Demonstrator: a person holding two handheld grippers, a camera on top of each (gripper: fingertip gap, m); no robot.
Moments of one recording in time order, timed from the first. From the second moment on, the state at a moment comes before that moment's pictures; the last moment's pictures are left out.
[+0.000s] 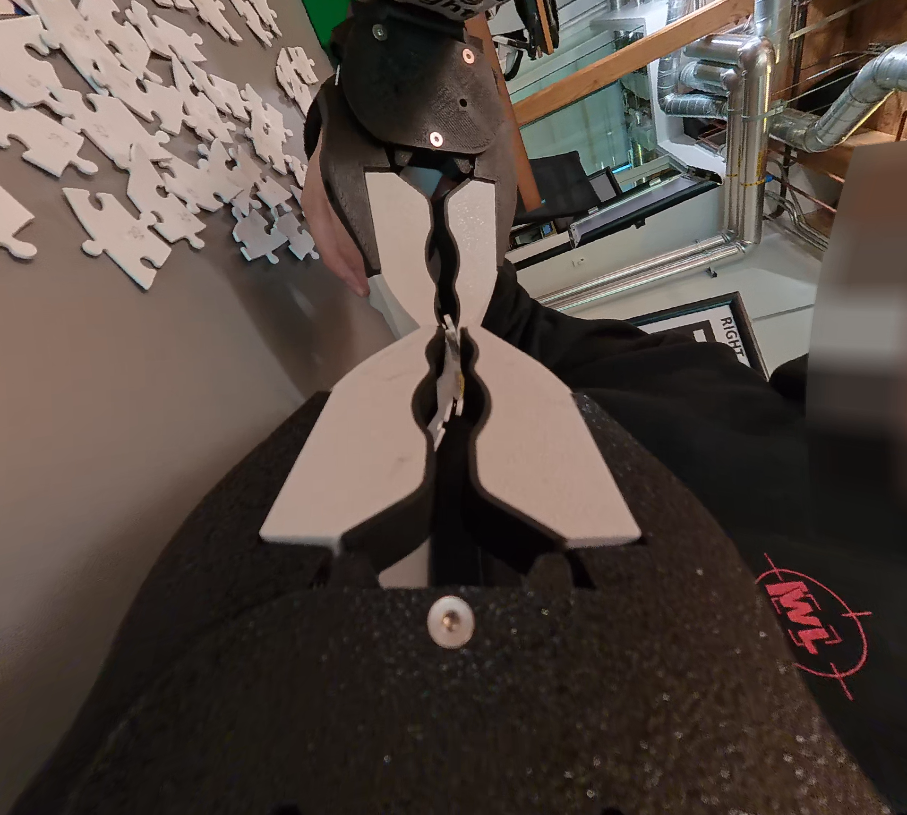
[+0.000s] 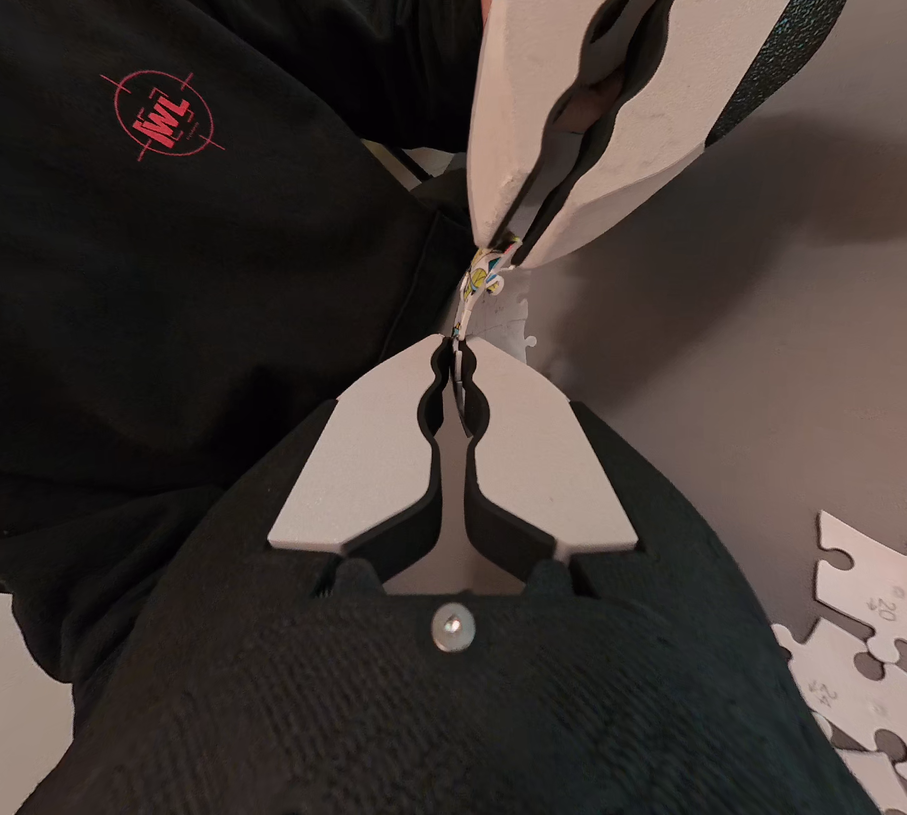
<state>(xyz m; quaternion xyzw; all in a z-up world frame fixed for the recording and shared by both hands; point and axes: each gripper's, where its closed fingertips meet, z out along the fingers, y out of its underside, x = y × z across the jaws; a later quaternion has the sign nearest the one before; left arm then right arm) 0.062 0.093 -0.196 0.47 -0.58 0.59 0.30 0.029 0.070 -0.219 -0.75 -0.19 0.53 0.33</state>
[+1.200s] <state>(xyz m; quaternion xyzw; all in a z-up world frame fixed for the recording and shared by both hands) 0.035 0.076 -0.209 0.42 -0.70 0.48 0.32 0.027 0.069 -0.218 -0.76 -0.20 0.52 0.33</state>
